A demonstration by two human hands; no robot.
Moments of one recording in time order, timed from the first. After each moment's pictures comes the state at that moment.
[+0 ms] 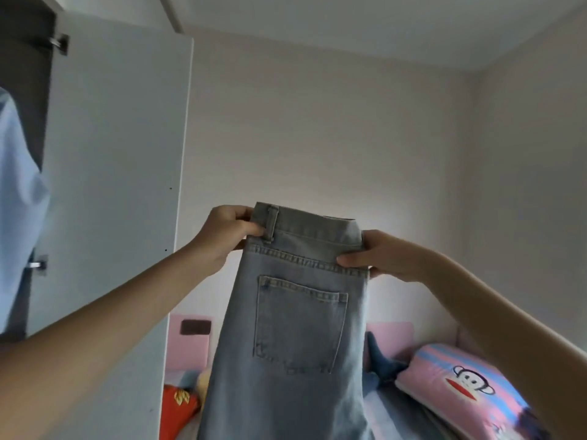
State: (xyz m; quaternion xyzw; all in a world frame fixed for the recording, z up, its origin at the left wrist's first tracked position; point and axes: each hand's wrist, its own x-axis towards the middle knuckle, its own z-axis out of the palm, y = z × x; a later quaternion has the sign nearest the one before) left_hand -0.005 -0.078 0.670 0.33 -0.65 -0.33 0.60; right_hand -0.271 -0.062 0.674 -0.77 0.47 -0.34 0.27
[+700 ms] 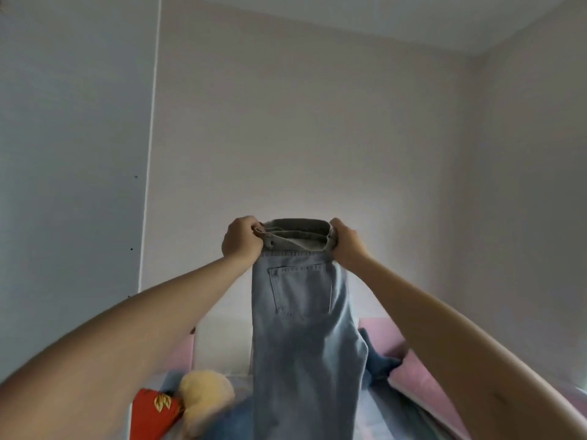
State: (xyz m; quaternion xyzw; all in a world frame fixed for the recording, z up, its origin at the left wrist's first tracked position) left_hand -0.073 -0.266 0.642 0.51 -0.64 -0.05 0.57; right_hand -0.283 -0.246 0.651 -0.69 0.57 -0.44 -0.06
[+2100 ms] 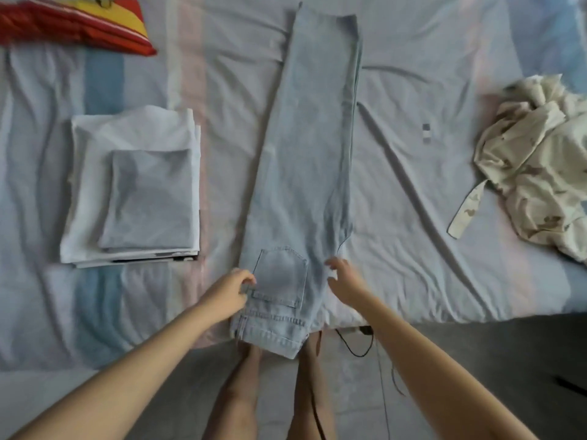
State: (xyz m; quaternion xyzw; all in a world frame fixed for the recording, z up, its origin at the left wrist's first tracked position) left_hand 0.060 0.093 -0.165 0.58 -0.62 -0.52 -0.08; right_hand -0.207 0.105 -0.153 -0.50 0.73 0.07 0.47
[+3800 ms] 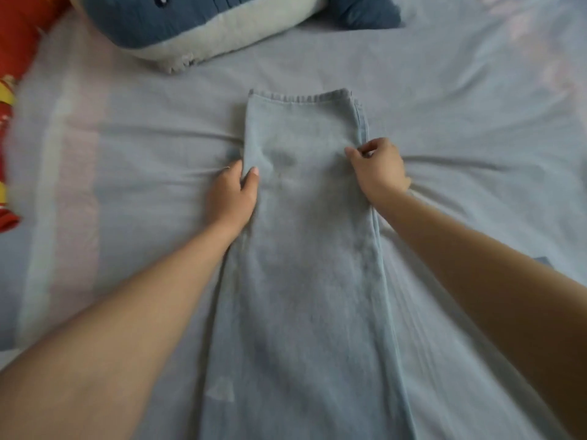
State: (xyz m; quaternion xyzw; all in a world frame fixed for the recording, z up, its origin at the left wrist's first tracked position) left_hand -0.120 -0.463 -0.337 0.63 -0.68 -0.24 0.28; right_hand -0.345 -0.437 -0.306 -0.36 0.85 -0.28 0.26
